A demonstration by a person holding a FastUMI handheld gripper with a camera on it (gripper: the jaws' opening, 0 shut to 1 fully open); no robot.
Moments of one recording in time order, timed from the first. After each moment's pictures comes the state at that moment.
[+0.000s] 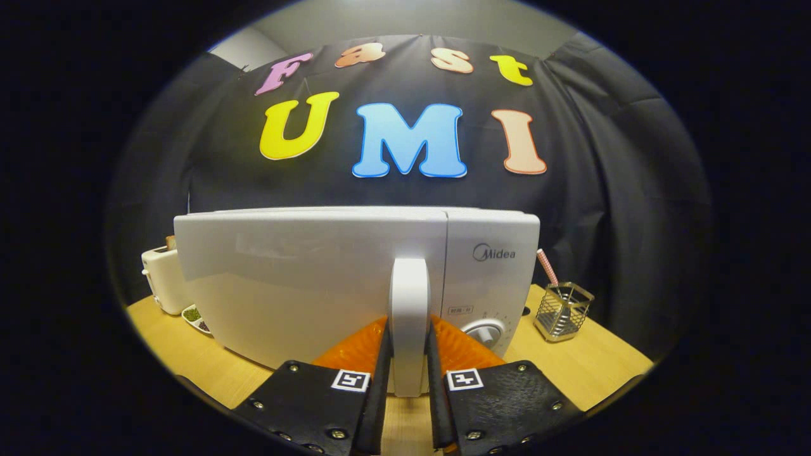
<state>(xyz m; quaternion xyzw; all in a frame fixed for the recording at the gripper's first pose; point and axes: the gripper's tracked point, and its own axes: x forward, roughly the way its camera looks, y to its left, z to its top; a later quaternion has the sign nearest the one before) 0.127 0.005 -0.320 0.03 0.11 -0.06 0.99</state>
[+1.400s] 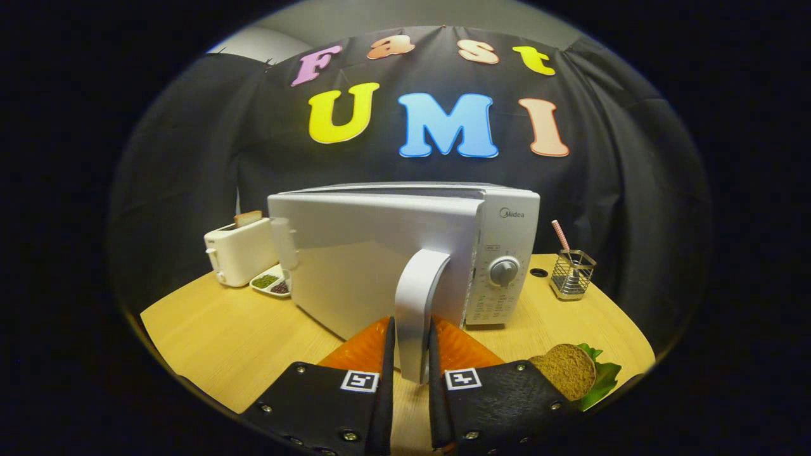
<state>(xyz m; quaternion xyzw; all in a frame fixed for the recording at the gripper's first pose) -0.015 0.086 -0.307 0.00 0.19 0.04 0.98</state>
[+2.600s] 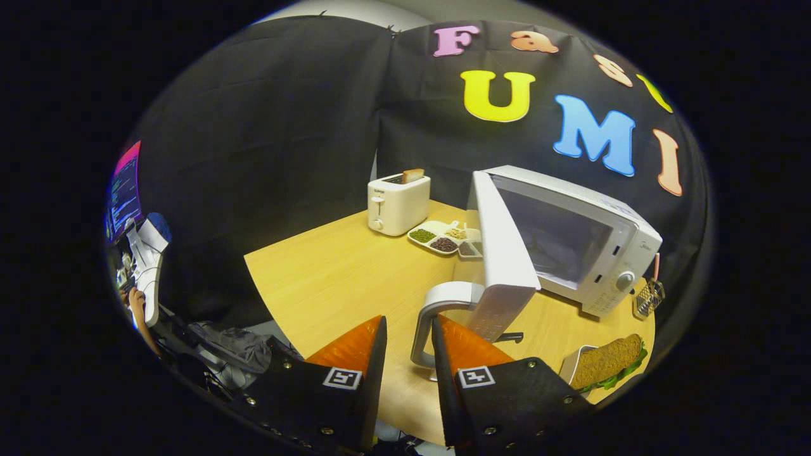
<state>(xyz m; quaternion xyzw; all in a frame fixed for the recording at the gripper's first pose) -0.147 0.287 -0.267 -0.10 0.27 0.29 0.91</state>
